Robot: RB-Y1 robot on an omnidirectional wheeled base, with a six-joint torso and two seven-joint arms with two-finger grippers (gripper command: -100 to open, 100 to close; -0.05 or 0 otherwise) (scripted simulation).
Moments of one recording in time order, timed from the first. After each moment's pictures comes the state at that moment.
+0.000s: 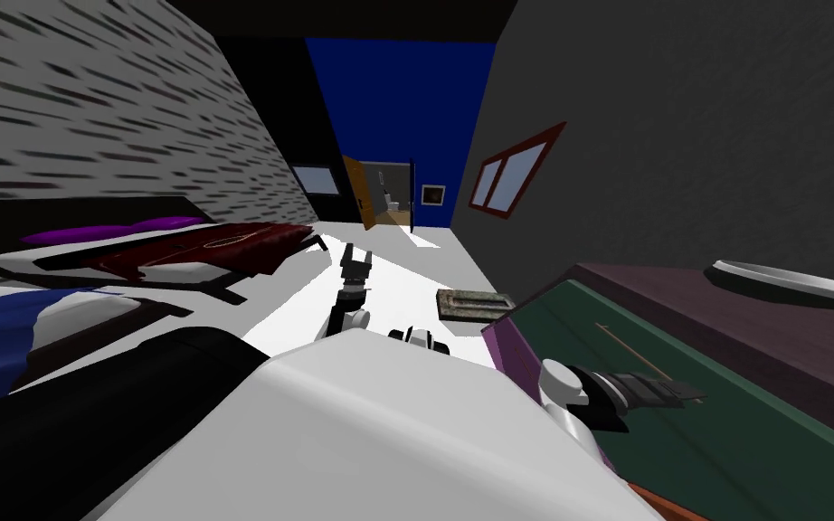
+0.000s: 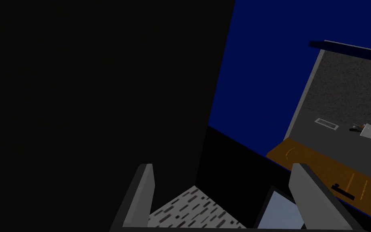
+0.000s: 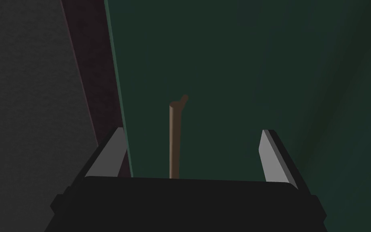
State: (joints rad) left arm 0.49 0.00 0.01 -2.24 0.06 -0.52 0.17; right arm 0.19 -0.28 -0.49 -1.39 -1.48 -0.88 -1.94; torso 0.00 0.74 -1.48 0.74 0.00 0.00
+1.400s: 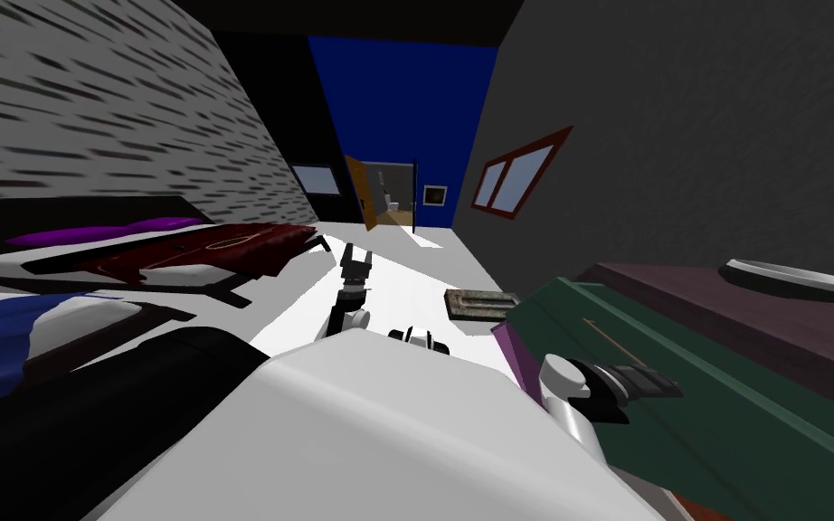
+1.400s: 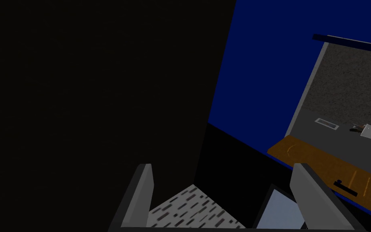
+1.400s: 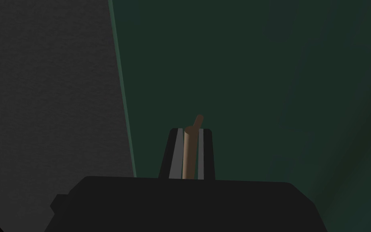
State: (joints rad) left arm 0.49 0.00 0.01 -2.24 0.06 -0.52 0.17; right arm 0.16 -0.29 -0.50 -1.41 -1.50 -0.85 -1.88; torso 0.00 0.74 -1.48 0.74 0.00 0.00
